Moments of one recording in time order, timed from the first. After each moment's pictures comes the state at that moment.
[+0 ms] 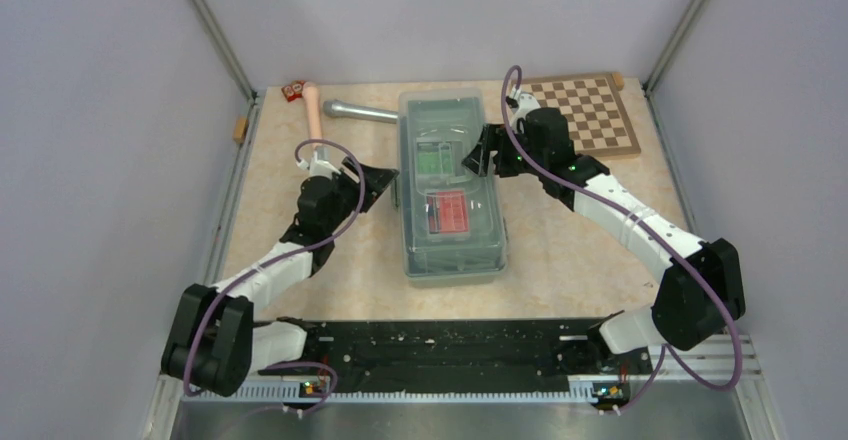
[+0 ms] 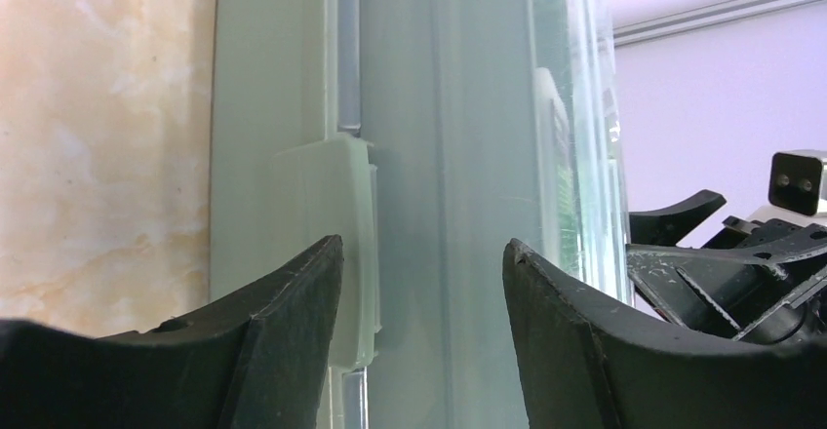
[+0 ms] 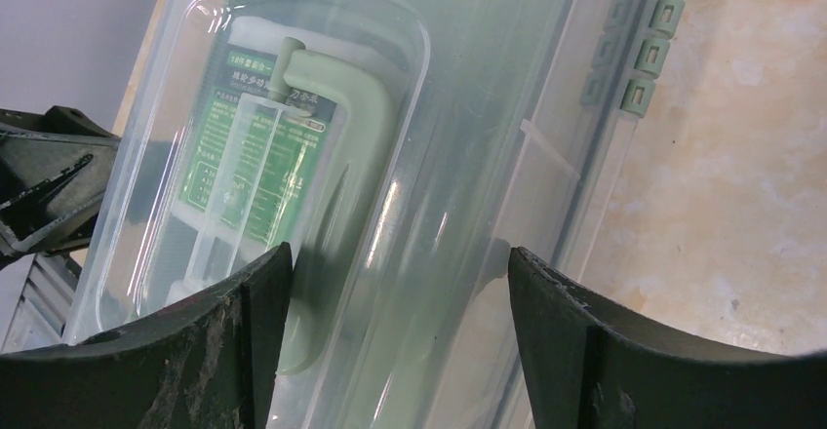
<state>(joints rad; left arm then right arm) -0.31 1.20 0.48 0.52 0.19 -1.11 0.49 1.41 1.12 -0.19 -0.21 0.40</state>
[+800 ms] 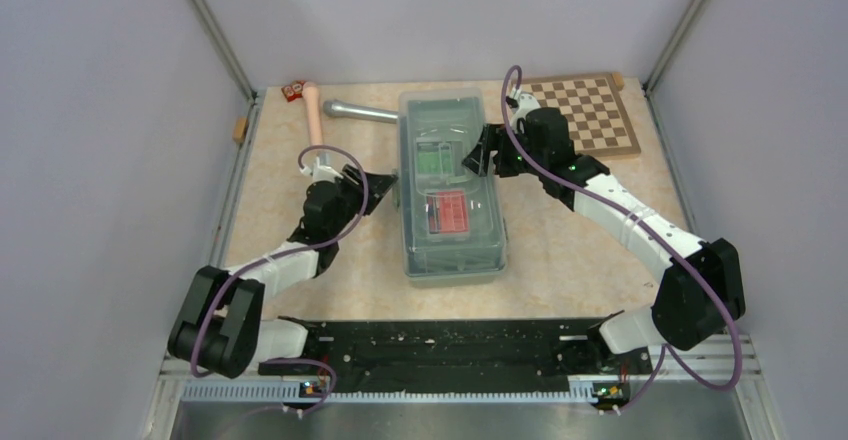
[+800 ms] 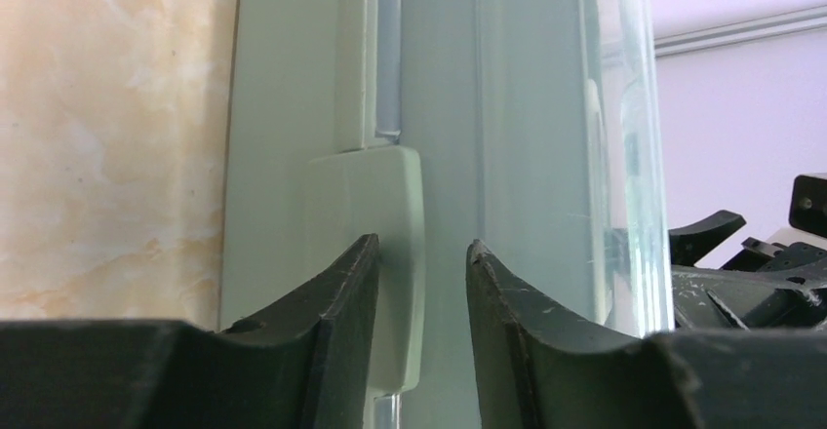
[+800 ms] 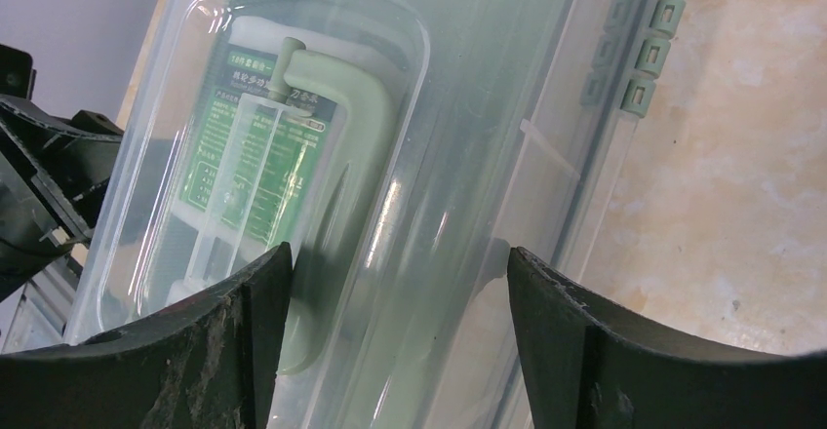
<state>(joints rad) -0.32 1.29 0.46 0.64 0.16 -1.15 0.49 1.41 1.12 -0.19 -0.21 0.40</state>
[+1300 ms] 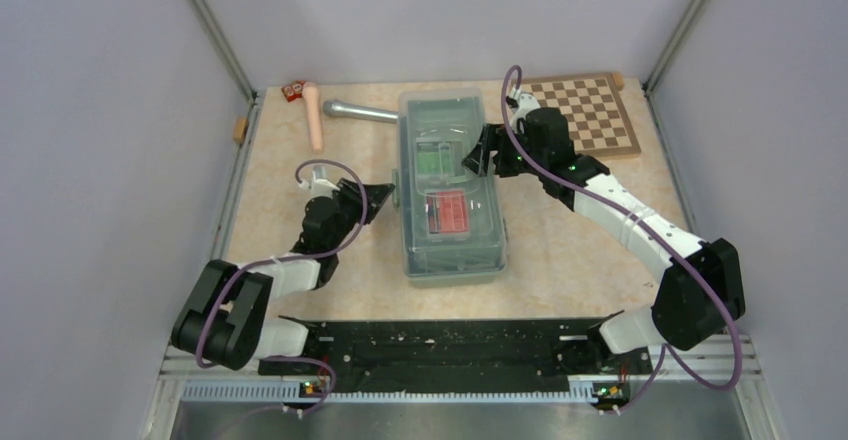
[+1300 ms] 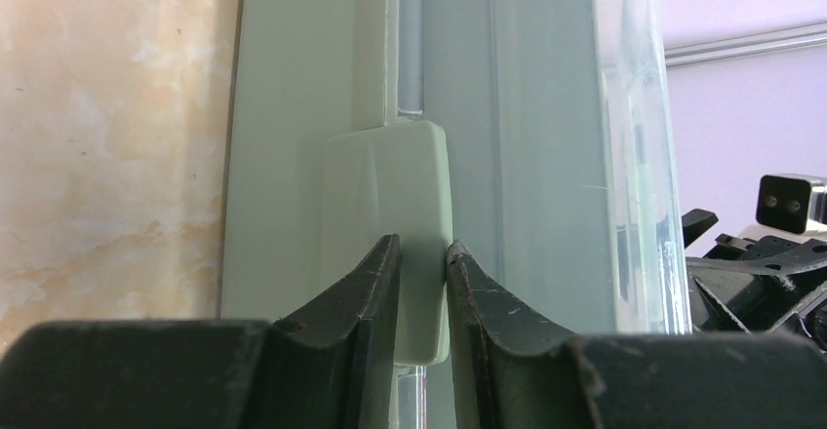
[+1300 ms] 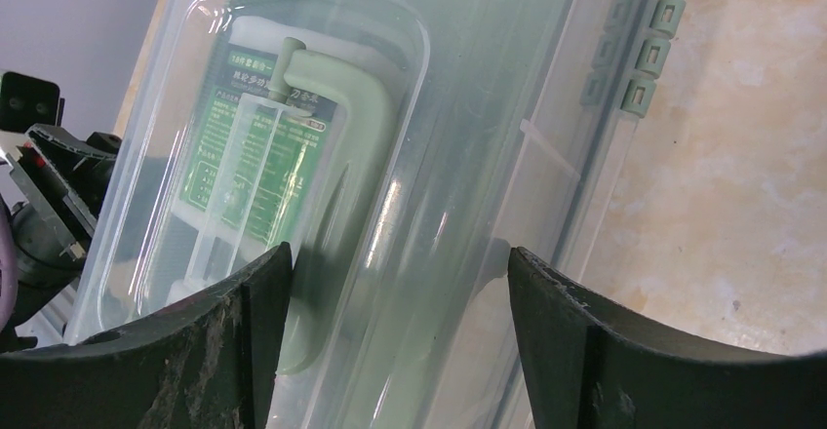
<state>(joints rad) -0.32 1.33 0.32 0.87 0.14 -1.22 0.49 1.41 1.12 -0.19 -0.21 0.40</state>
